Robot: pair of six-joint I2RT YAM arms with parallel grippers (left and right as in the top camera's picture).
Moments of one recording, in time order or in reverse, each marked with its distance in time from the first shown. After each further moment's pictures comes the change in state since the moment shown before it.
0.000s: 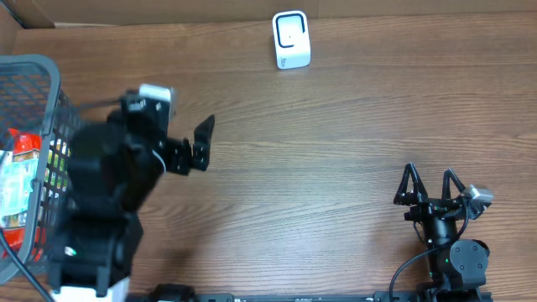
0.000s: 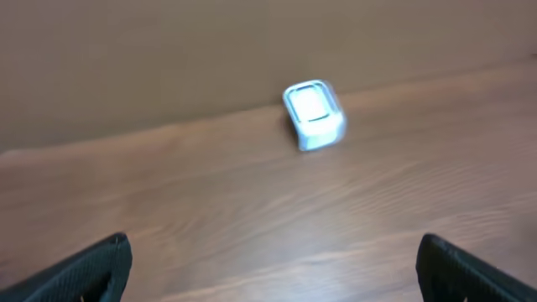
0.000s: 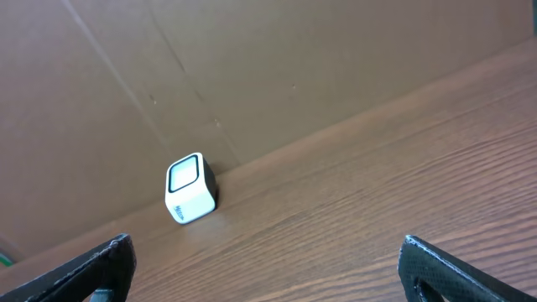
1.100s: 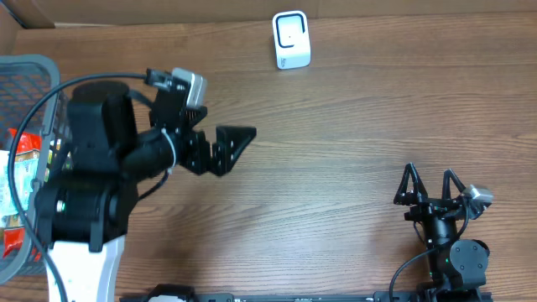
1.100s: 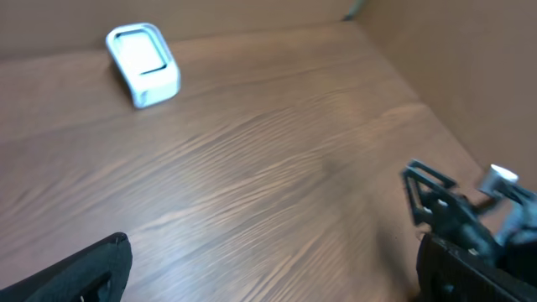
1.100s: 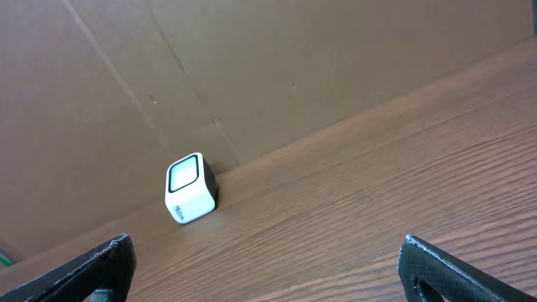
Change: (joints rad) left arm 0.001 0.198 0.220 -0.261 0.417 -0.092; right arm 0.000 0.000 0.000 0.000 0.000 0.000
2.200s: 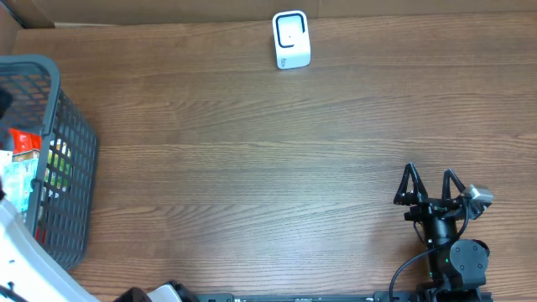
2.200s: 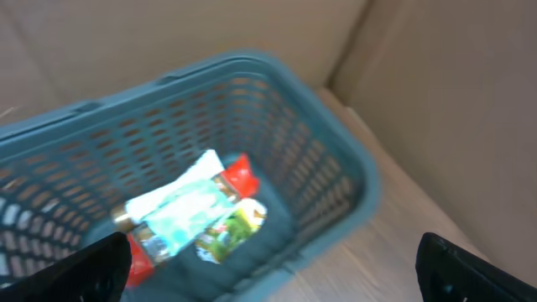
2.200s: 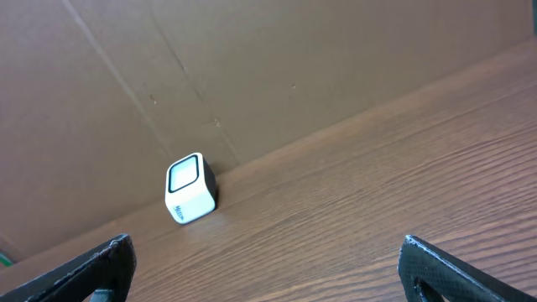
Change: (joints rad) left arm 0.714 0.294 0.658 -0.274 -0.815 -0.328; right arm 0.000 0.000 0.000 -0.001 0.000 0.000
